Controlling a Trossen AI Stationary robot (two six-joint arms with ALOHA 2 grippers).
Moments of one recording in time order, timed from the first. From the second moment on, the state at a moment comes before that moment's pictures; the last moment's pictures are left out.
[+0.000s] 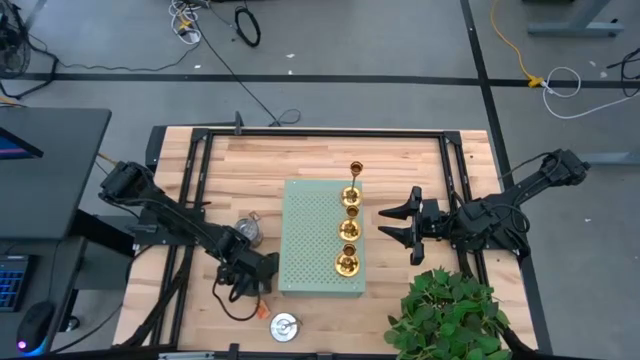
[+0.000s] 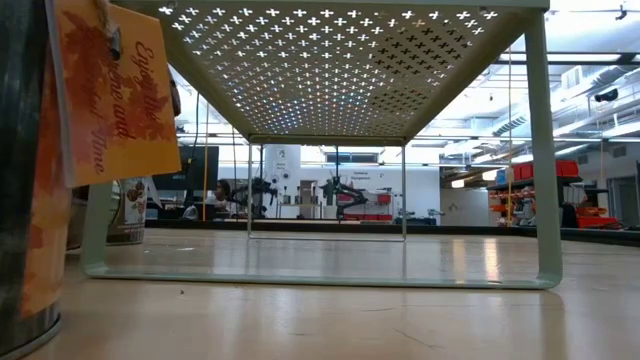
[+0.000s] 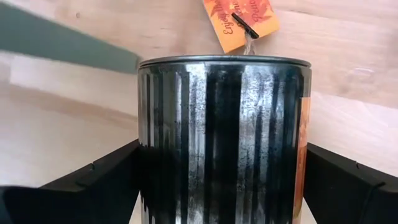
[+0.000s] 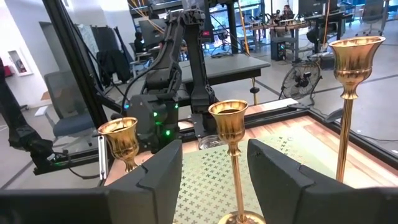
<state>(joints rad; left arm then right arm) -0.50 1.50 0.81 -0.49 0.09 0.86 0.52 0.91 0.64 0.23 0.60 0.20</state>
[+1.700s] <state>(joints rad) -0.66 1.08 0.81 -0.52 -0.25 0.31 0.52 0.91 0.64 0.23 0.60 0.20</state>
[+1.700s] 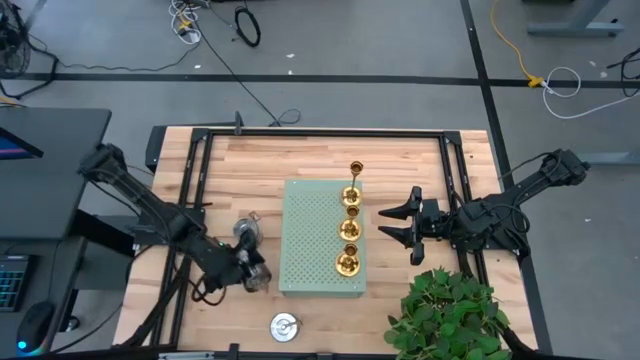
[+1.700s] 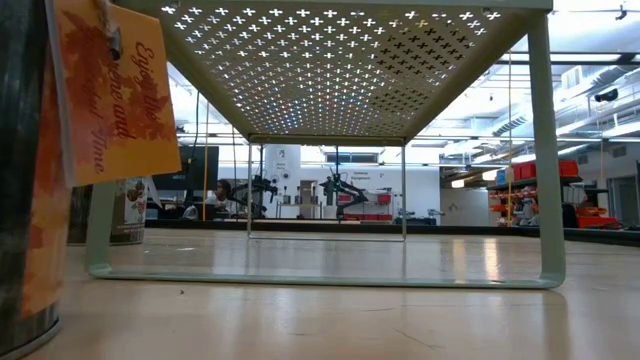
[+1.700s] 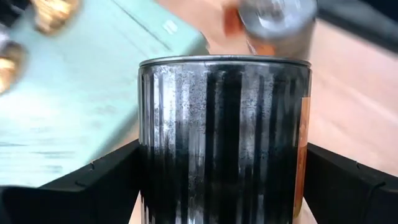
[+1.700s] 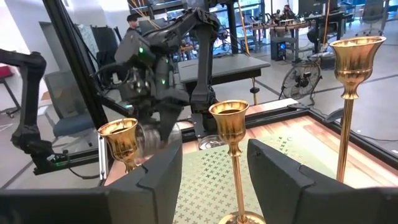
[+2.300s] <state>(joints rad) -0.64 0.85 0.81 -0.29 -0.55 0.08 0.52 0.91 0.64 0.23 0.60 0.20</state>
